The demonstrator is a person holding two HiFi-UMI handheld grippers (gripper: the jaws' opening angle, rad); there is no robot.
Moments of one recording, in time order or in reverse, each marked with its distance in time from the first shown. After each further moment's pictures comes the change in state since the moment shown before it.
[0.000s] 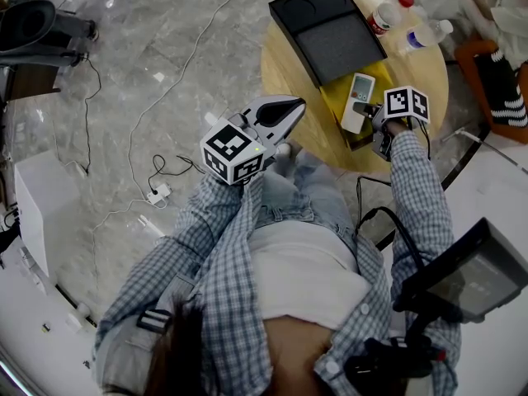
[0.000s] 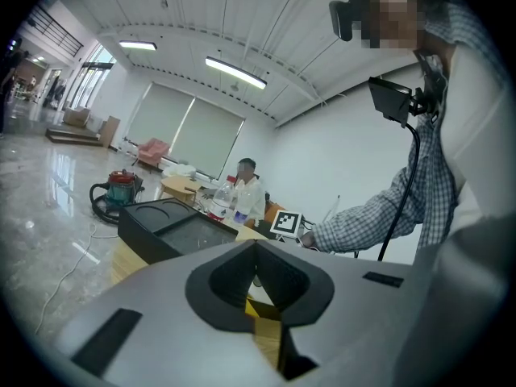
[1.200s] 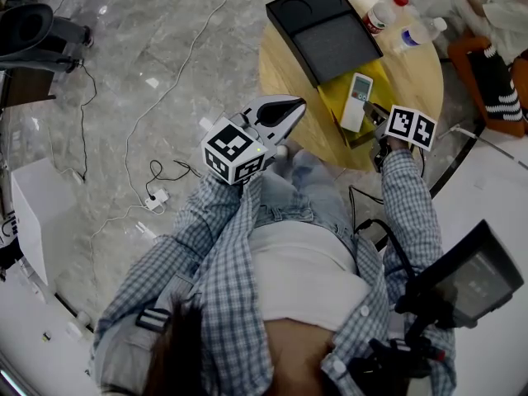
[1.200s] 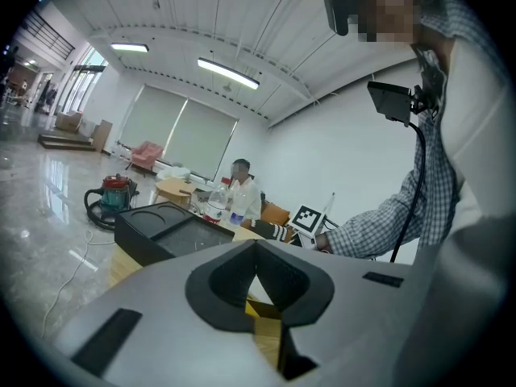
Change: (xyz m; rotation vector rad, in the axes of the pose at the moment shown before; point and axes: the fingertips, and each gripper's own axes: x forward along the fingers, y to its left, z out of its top) left arm -0.006 -0.006 0.004 0.045 -0.004 -0.029; right arm -0.047 0.001 0.007 -0.085 -0.362 -0.121
